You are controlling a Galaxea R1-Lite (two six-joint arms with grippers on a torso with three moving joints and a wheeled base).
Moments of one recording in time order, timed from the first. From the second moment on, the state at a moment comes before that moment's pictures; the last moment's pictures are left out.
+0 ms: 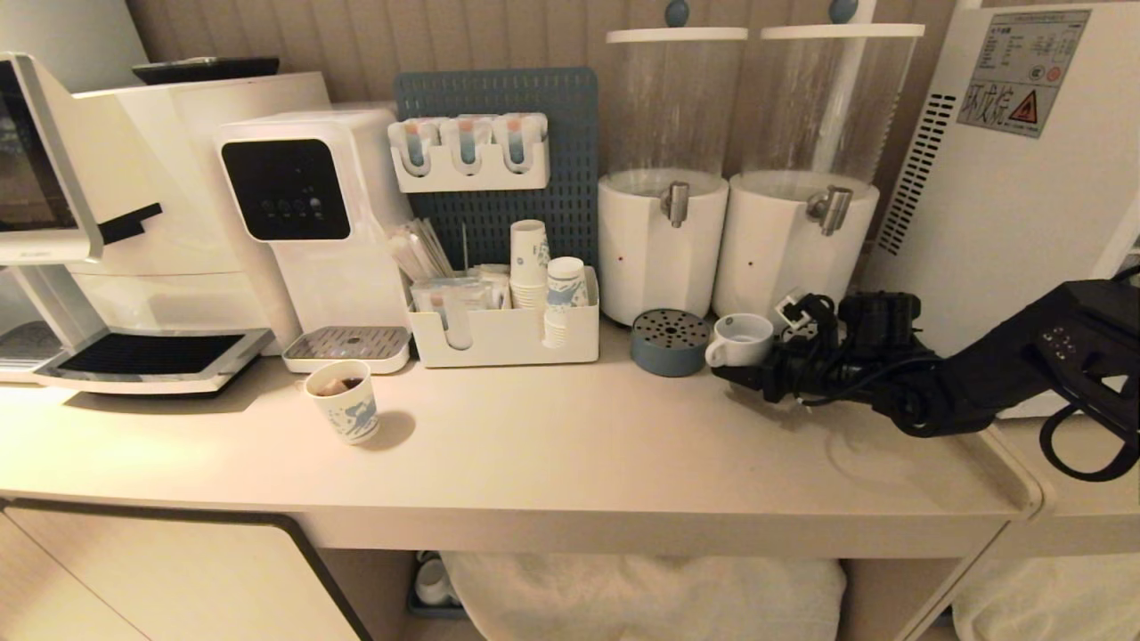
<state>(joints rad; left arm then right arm) 0.00 0.00 0.00 0.00 0.00 0.00 0.07 2.33 -1.25 -0.68 0.66 -0.24</state>
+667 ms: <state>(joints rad) 0.00 0.00 0.00 0.00 0.00 0.00 0.02 2.12 -1.00 -0.70 0.67 -0.26</state>
